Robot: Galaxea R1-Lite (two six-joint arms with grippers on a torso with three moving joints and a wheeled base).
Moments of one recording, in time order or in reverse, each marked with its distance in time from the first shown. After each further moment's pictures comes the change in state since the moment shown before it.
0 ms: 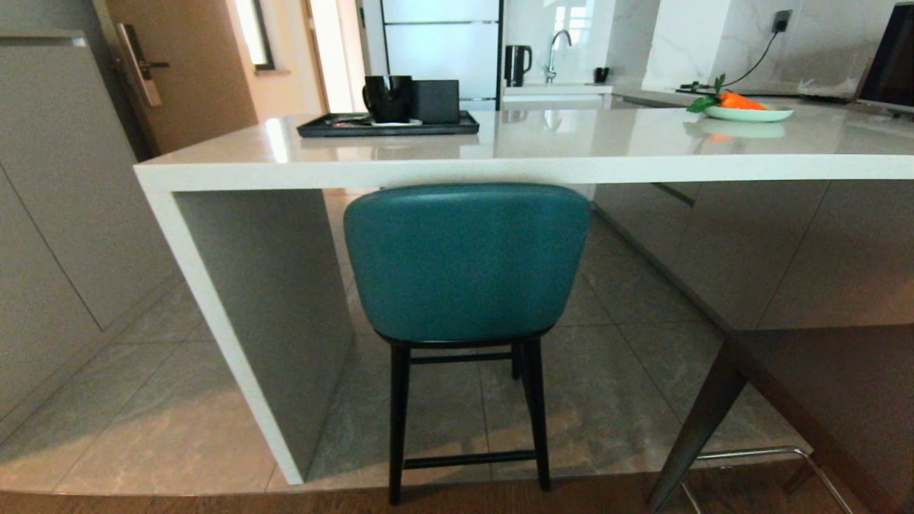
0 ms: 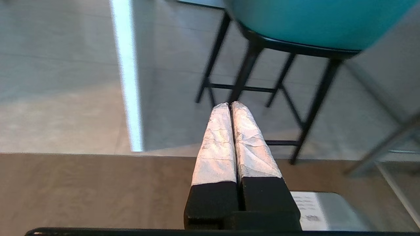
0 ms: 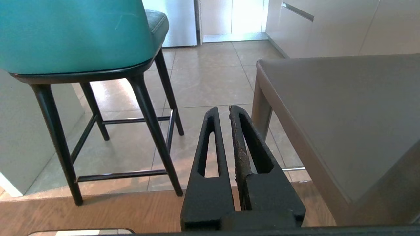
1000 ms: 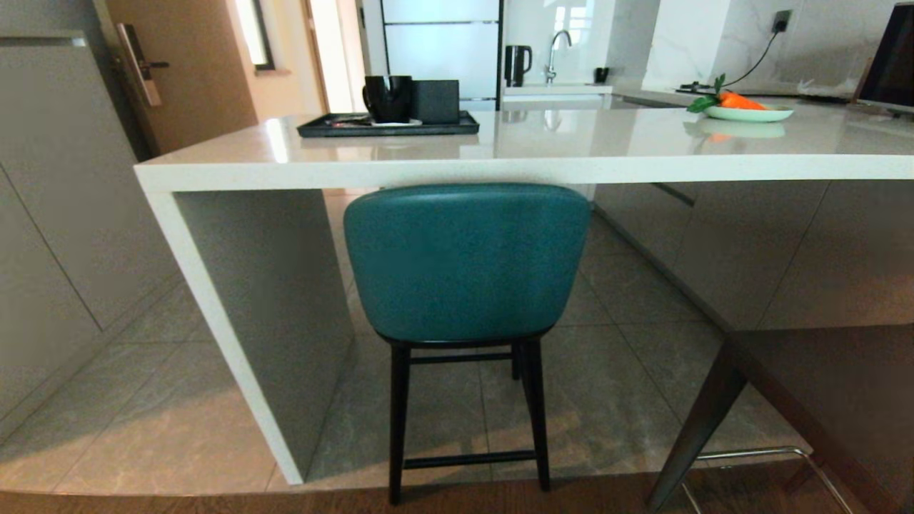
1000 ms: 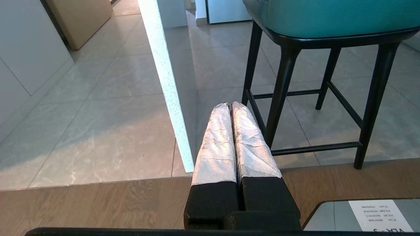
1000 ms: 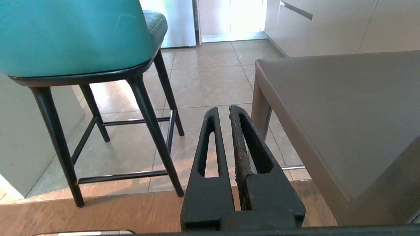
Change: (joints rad) left arm 0.002 0.000 0.071 -0.123 0.074 0.254; right arm 0.000 0.000 0.000 0.000 -0.008 0.013
